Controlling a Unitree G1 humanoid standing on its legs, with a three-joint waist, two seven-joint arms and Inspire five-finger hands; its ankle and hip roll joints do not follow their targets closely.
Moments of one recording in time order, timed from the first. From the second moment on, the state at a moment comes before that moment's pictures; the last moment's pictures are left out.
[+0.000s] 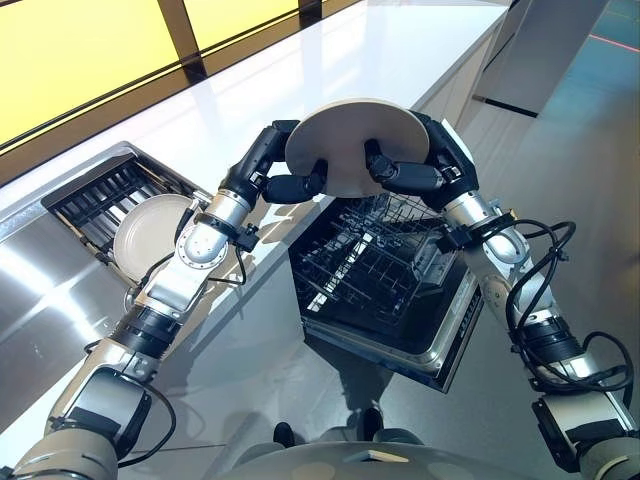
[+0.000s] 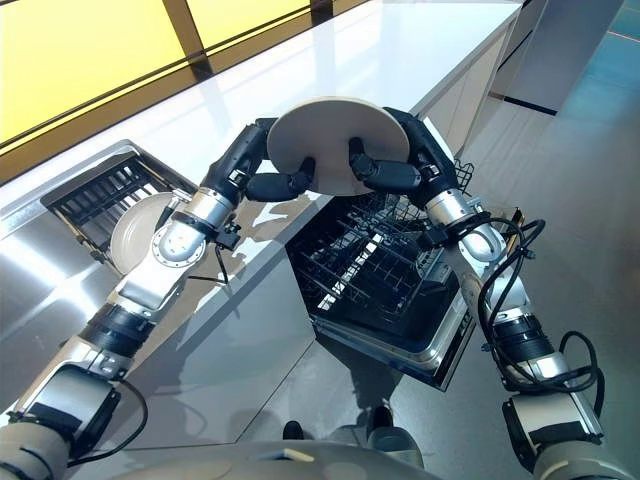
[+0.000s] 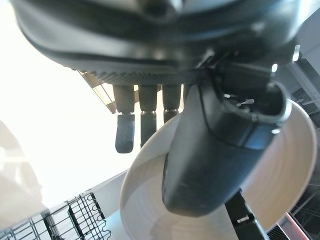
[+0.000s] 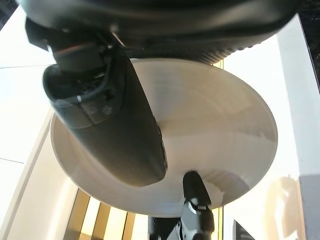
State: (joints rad) left arm -0.50 0.57 -0.36 0.12 -0.20 -0.19 0.03; right arm -0.44 -0.55 0.20 0.10 0.57 -0.16 0.21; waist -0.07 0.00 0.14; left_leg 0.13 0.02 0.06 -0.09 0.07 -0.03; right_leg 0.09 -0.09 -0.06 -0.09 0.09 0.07
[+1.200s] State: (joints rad) left arm -0.20 0.55 -0.23 -0.15 -0.38 -0.20 -0.17; right arm -0.23 -0.62 0.04 0.12 0.37 -0.16 0.05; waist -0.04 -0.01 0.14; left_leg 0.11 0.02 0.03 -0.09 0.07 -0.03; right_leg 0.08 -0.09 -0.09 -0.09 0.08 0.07
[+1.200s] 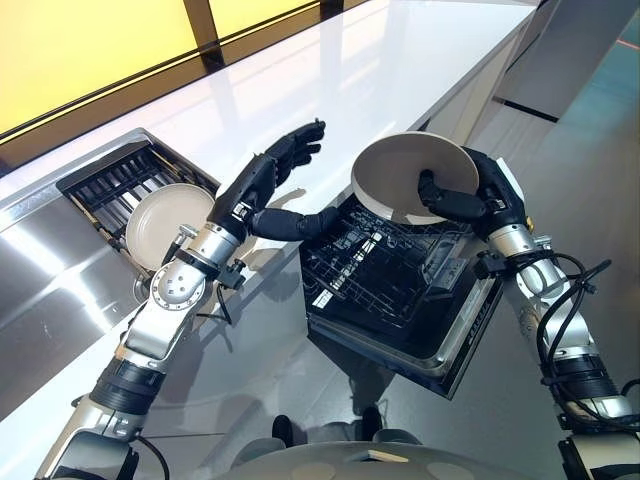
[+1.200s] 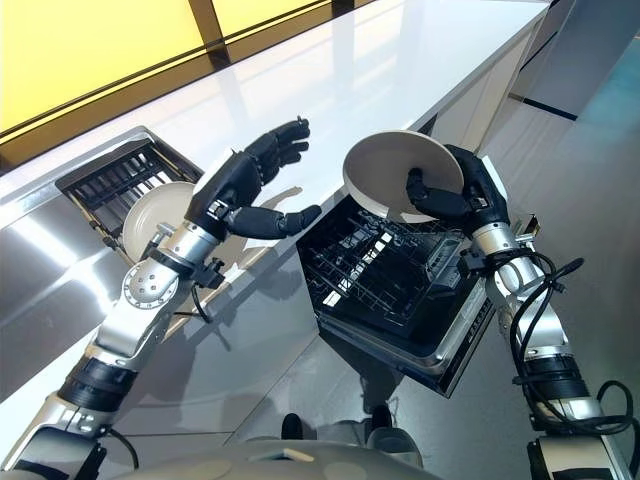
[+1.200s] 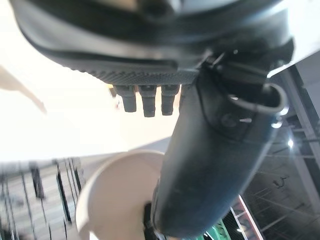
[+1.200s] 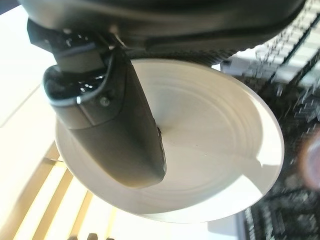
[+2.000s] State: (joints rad) left arm -0.12 0.64 -0.10 -0.23 -0.28 -0.29 -0.01; right arm -0.18 -0.69 0.20 0.36 -0.08 0.15 0.04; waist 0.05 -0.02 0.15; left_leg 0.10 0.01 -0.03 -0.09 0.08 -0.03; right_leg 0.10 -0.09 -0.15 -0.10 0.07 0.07
